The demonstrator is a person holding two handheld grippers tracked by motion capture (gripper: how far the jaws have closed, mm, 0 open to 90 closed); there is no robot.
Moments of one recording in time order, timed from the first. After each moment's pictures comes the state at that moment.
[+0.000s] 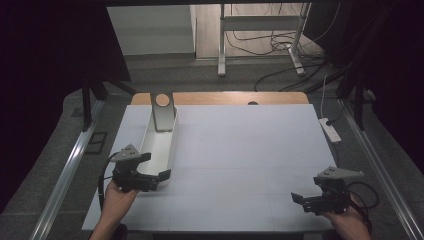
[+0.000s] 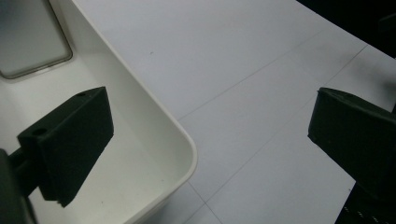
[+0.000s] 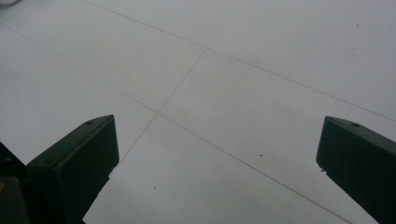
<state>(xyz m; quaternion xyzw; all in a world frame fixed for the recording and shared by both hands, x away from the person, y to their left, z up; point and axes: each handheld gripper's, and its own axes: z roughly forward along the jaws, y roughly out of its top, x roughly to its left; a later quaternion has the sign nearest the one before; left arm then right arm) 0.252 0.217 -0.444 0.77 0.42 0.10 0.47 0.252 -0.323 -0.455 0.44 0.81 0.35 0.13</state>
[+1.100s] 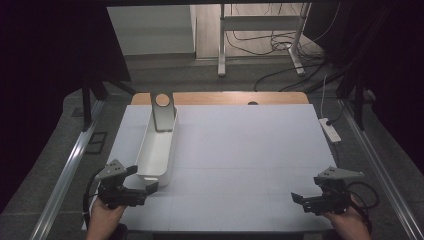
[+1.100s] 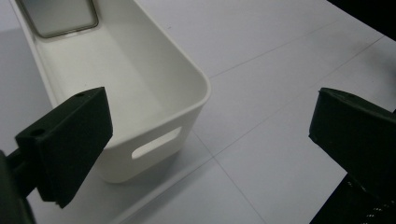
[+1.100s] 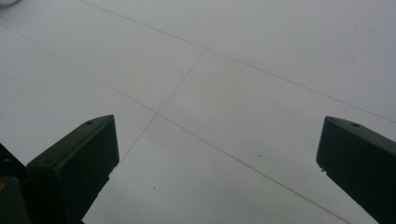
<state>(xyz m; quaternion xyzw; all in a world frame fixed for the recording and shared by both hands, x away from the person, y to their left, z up) 0.214 0.240 -0.458 0.76 0.45 0.12 0.45 0.252 -0.323 -0.455 0.44 0.81 0.35 0.14</state>
